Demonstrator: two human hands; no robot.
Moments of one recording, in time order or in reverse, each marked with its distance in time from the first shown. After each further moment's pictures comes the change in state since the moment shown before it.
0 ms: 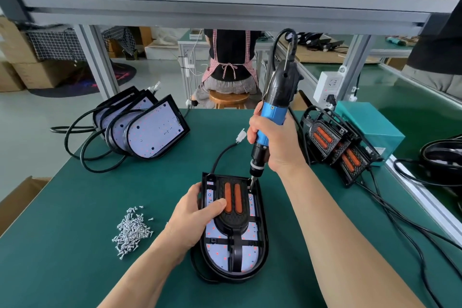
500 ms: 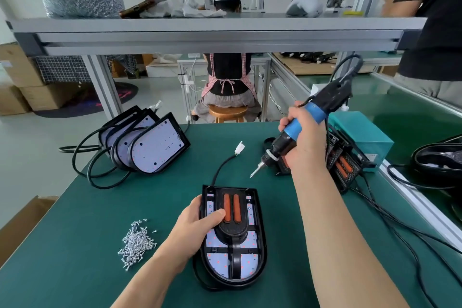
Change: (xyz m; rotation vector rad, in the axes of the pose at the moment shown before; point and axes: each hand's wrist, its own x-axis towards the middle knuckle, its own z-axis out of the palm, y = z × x) left_hand -0.004 0.006 -0.003 0.073 -0.032 -0.037; right_hand 0.010 -0.033 -0.032 0.379 0.451 0.006
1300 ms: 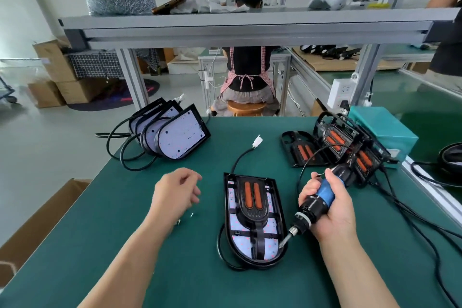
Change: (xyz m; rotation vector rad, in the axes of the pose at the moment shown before) left_hand -0.009 0.023 -0.053 0.253 0.441 0.072; right_hand -0.093 0.027 -0.094 0.367 0.196 0.521
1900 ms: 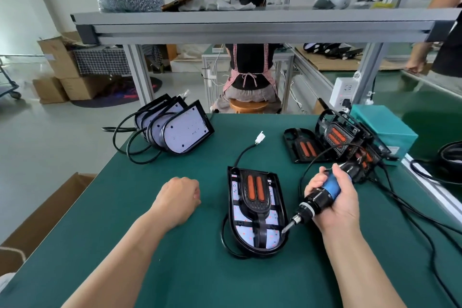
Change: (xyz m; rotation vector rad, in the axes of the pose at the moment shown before) left_hand 0.000 -0.015 -0.011 0.950 -0.245 0.227; right_hand -0.003 -0.003 -0.001 0.031 0.013 -0.057
